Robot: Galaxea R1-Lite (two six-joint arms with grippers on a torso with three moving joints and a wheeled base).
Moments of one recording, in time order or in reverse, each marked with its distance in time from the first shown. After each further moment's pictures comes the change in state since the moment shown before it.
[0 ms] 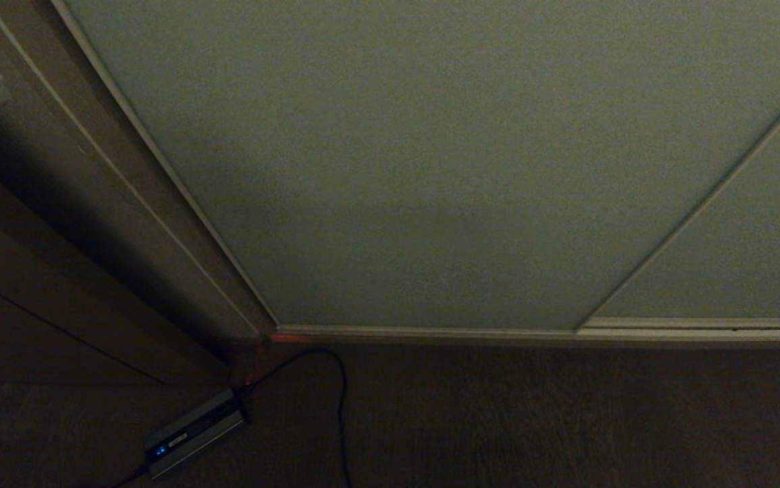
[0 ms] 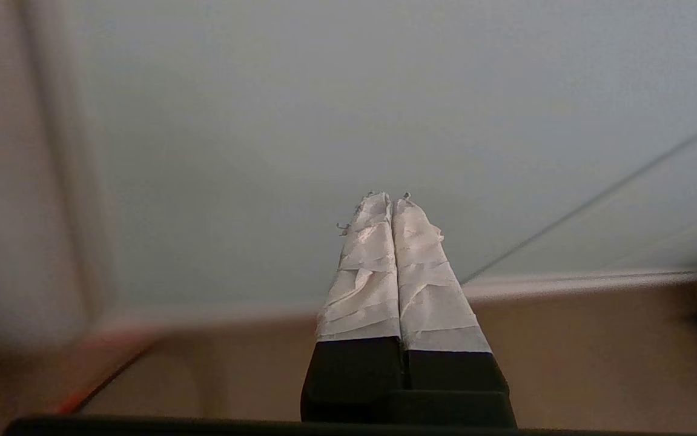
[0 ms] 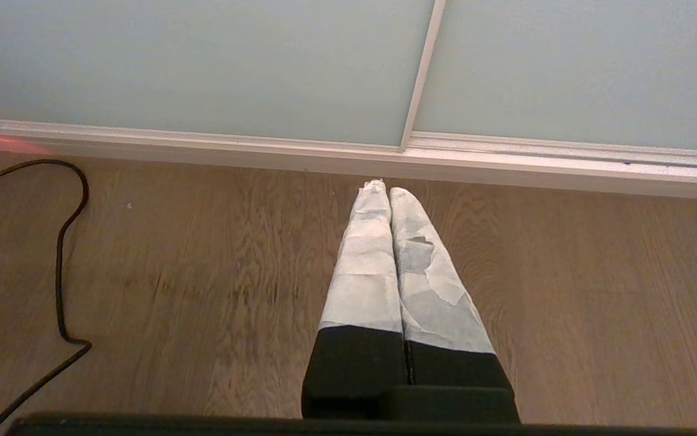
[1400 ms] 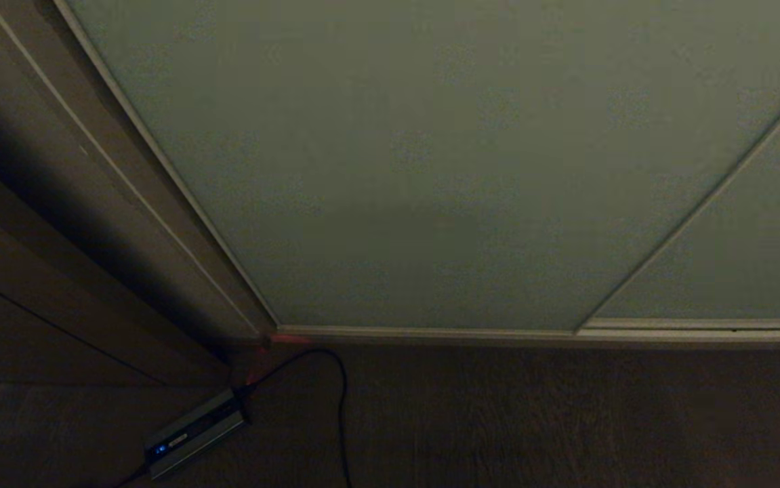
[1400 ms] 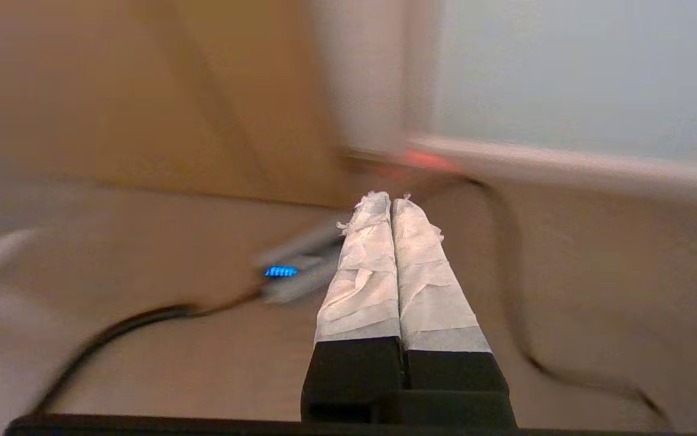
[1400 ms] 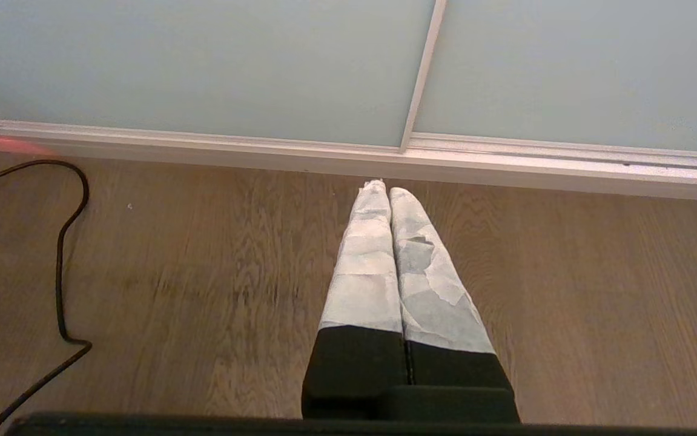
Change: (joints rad) left arm 0.137 -0.859 0.963 0.081 0.377 0.340; right arm 0.000 0.000 0.000 0.000 0.000 0.000
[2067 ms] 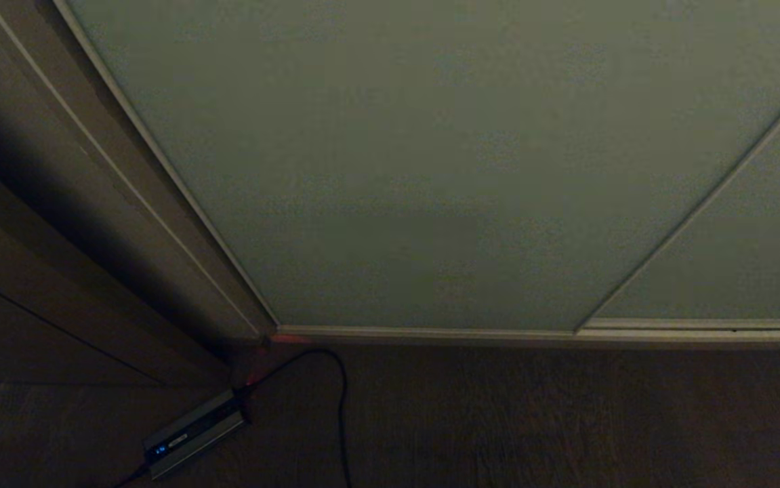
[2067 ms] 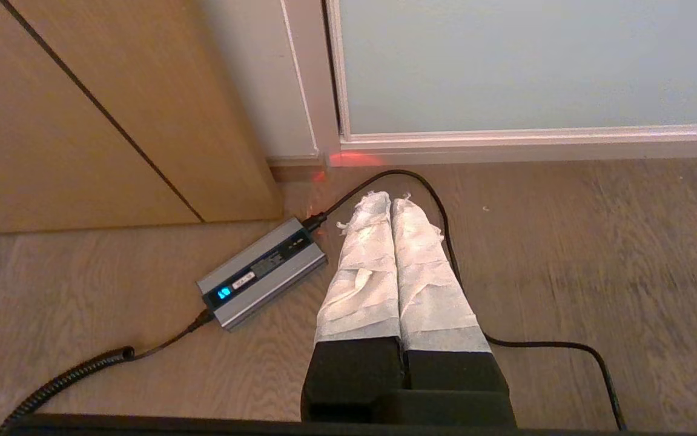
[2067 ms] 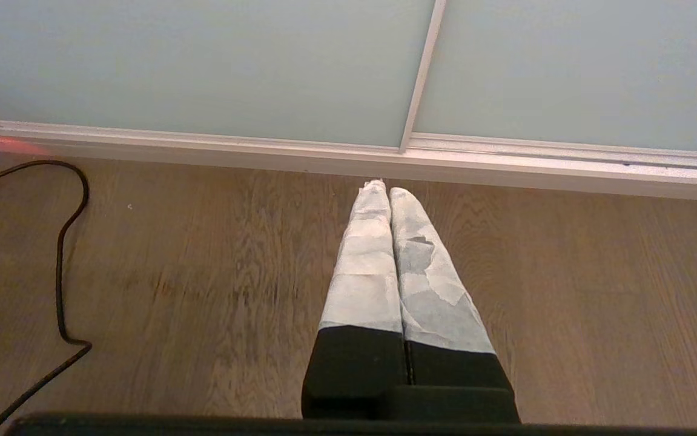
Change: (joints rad) left arm 0.005 -0.049 0.059 -0.002 -0.188 0.037; right arm 0.000 0.000 0.000 0.000 0.000 0.000
